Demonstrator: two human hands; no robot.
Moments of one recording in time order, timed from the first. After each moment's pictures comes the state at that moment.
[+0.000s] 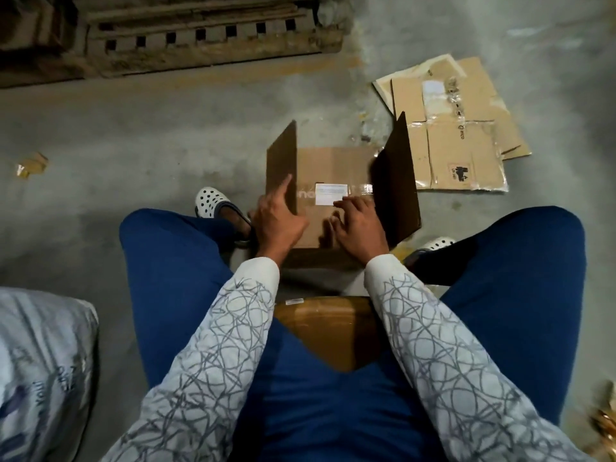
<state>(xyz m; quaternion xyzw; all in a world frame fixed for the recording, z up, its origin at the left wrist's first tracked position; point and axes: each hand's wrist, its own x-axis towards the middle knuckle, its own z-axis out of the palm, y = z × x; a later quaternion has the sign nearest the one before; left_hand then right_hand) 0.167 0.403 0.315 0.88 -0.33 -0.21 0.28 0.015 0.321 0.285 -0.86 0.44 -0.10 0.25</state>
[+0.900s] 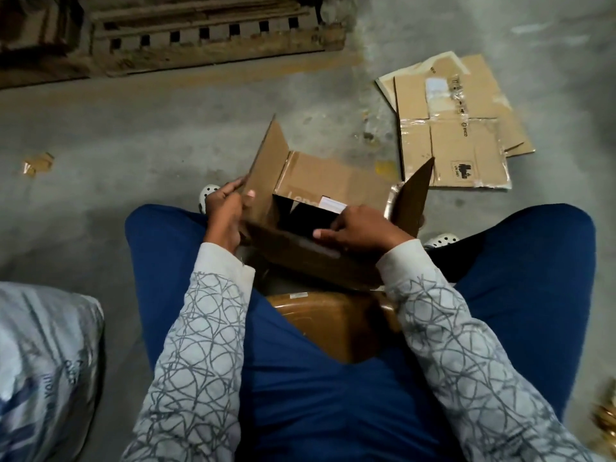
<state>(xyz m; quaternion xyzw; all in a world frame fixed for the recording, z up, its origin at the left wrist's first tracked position) 0.236 0.437 0.347 0.76 -0.01 -0.36 0.55 0.018 0.328 0.375 -0.85 0.35 0.20 0.35</state>
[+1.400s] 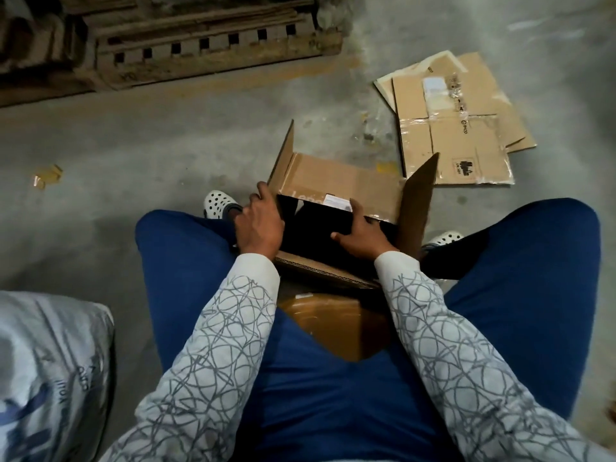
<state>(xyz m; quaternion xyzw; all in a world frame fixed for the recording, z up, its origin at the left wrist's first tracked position) 0.186 0.433 0.343 0.91 -0.40 -0.08 0.05 0.011 0.331 0.293 -0.74 0.50 0.10 0.43</state>
